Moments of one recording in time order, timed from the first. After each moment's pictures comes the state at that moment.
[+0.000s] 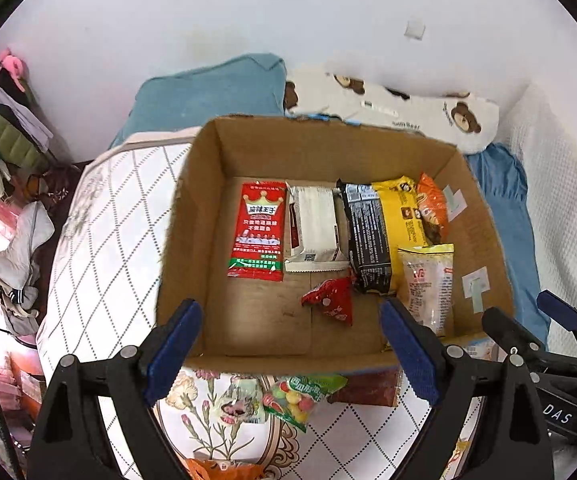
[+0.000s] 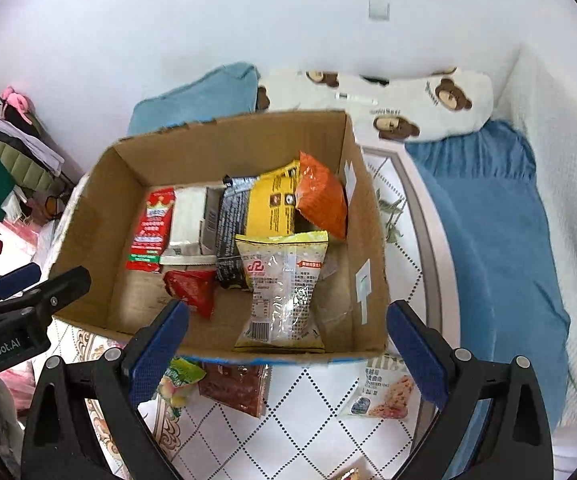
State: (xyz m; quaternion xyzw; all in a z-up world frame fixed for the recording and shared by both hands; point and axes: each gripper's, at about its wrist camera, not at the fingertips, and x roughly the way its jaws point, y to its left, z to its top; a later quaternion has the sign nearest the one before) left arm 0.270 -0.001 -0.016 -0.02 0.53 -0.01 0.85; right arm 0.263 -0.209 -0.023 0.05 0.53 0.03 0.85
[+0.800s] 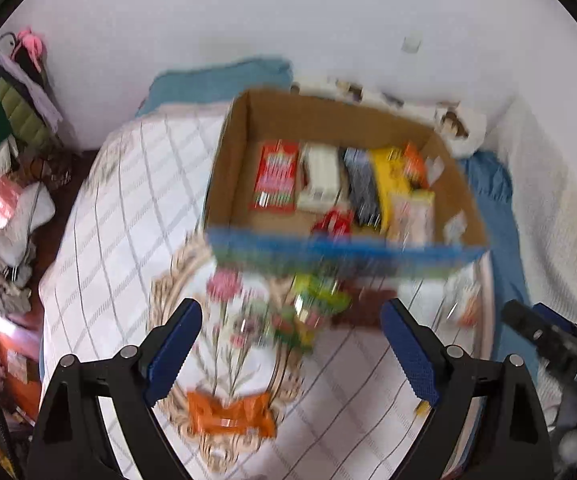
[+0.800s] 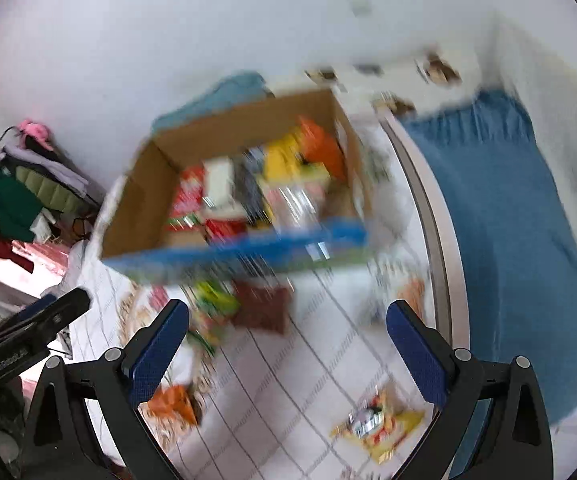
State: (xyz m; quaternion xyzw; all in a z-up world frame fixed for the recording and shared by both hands) left arm 0.163 0.023 -0.020 -0.04 0.53 -0.01 0.85; right arm 0.148 -0.239 -0.018 0.14 0.53 0.04 0.83
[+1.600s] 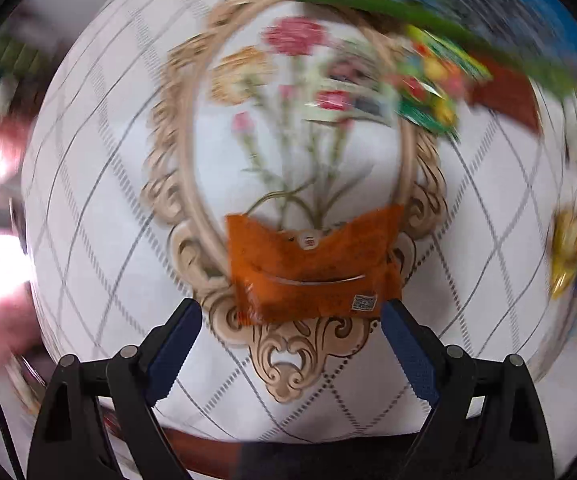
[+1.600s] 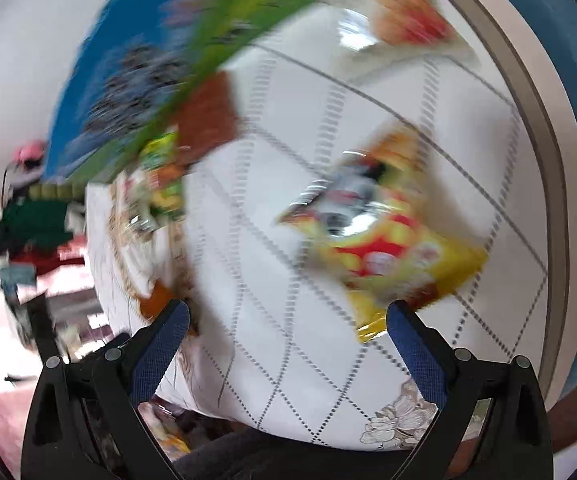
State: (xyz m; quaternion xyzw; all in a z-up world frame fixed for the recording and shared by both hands) left arm 0.089 0.060 -0.187 0.05 0.69 0.01 0.72; right arm 0.076 -0.254 -0.179 0.29 0.66 0.09 0.69
